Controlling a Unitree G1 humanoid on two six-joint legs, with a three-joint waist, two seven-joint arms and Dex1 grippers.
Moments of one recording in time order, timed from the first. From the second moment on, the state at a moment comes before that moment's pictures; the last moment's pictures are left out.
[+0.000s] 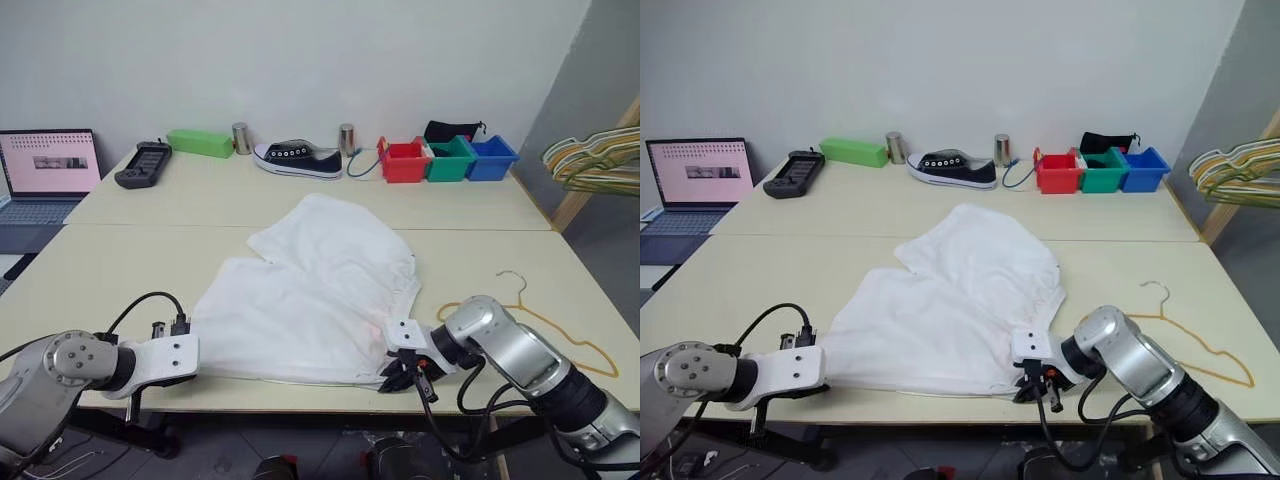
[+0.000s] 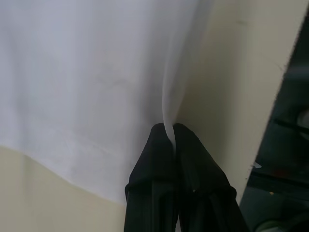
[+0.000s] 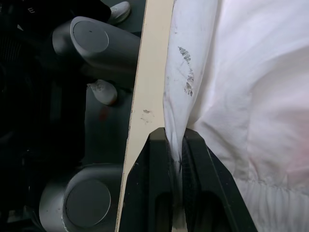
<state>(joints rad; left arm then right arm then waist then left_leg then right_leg) 0.22 1.23 0.02 -0.23 0.00 0.21 -1.08 -0.45 -0.65 0.55 -0.24 0.05 0.68 1.37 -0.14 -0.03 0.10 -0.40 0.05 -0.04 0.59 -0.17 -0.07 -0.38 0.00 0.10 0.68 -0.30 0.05</state>
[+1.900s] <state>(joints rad) -0.62 0.39 -0.39 -0.11 -0.13 0.43 -0.93 -0.65 -0.95 0.15 0.83 -0.02 0.39 1.04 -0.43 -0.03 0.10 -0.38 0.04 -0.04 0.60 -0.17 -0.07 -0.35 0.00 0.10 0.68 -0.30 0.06</state>
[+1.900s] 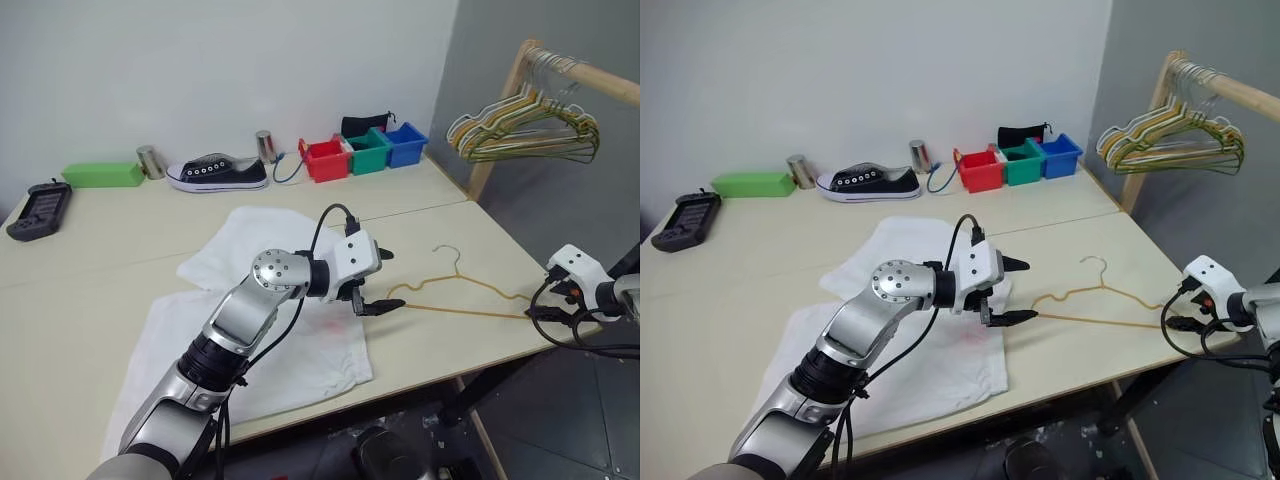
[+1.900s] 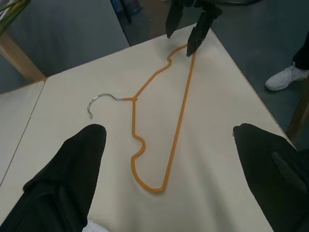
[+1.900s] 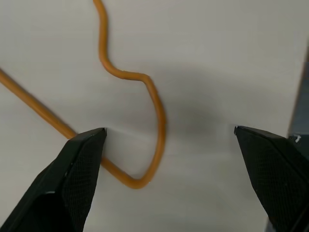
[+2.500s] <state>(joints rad) -0.61 0.41 -0.39 -0.11 -0.12 0.45 -0.94 -0.80 -0.84 0.11 1.16 -0.06 0.31 1.08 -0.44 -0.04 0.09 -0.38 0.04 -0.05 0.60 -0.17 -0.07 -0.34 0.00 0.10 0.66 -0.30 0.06</state>
